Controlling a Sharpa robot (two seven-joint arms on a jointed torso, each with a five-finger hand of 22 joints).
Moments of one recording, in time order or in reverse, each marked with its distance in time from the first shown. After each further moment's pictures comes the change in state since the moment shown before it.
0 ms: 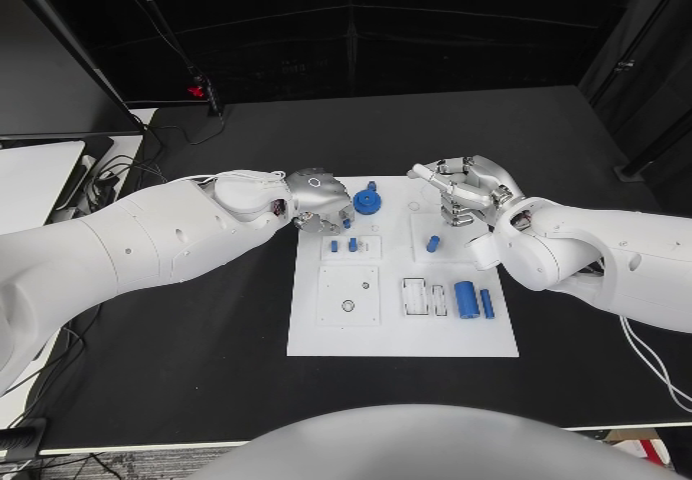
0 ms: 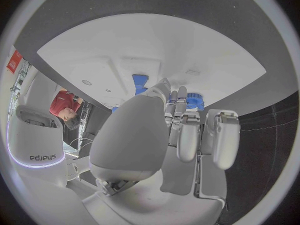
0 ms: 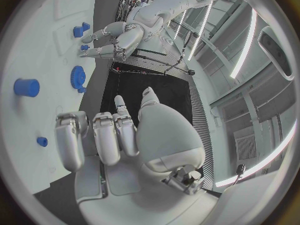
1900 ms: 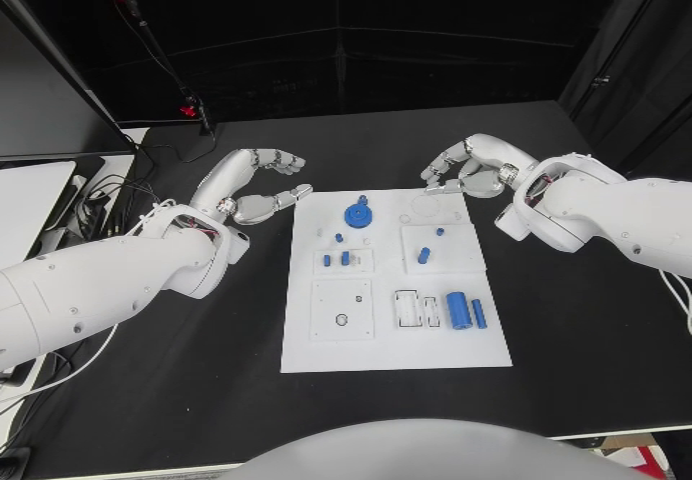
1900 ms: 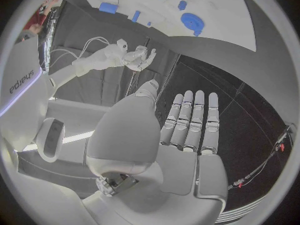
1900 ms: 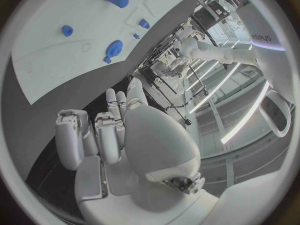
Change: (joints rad) left arm -0.002 -0.290 -0.001 0.346 1.059 -0.420 0.190; left_hand -0.193 0.069 -0.226 0.001 0.304 -0.178 0.085 0.170 -0.002 -0.209 0.105 0.129 0.004 -0.811 0.166 -1.129 -1.002 0.149 -0.862 0.165 -1.492 -0.511; right arm 0.121 -0.055 0.001 -0.137 -0.719 0.108 -0.160; right_hand 0.325 -0.054 0.016 -0.006 -0.177 0.129 -0.022 -0.049 -0.004 -0.601 -0.009 -1.195 -1.123 0.000 -0.022 0.000 0.000 0.000 0.002 -0.027 -0.047 0.000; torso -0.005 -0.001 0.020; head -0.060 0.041
